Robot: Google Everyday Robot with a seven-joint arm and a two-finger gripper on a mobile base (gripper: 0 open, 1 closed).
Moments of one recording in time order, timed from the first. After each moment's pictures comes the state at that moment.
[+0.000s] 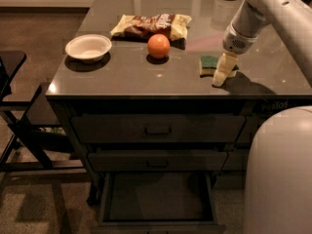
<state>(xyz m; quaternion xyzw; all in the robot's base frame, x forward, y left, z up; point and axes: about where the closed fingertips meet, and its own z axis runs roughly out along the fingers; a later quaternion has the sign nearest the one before) 0.708 -0.231 0.831 -0.56 0.81 0.00 0.16</state>
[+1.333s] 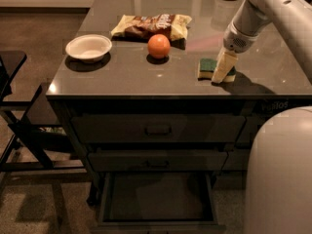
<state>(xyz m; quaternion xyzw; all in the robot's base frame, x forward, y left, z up) 0.708 -0.230 0.830 -0.56 0.81 0.00 0.16</state>
